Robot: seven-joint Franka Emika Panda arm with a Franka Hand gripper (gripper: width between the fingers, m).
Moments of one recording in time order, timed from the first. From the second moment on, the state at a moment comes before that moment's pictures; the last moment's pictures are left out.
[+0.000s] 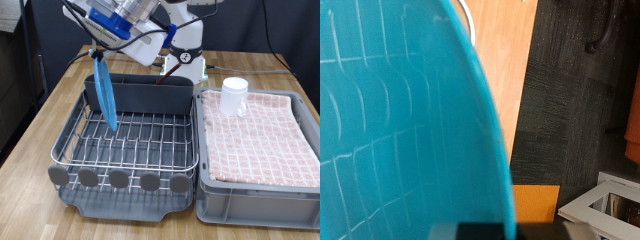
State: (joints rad) arm 0.12 -0.06 -0.38 -2.29 -0.90 2.42 0.93
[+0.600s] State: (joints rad) arm 0.12 -0.04 -0.40 -2.34 -0.97 2.51 0.96
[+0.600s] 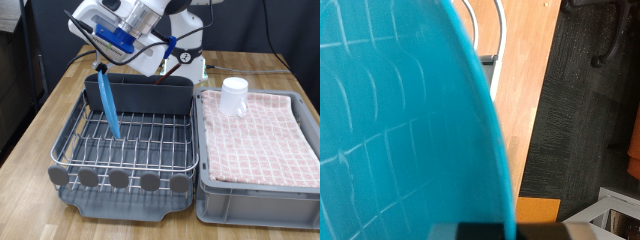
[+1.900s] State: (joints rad) arm 0.12 0.02 -0.40 -2.36 -0.98 2.57 1.08
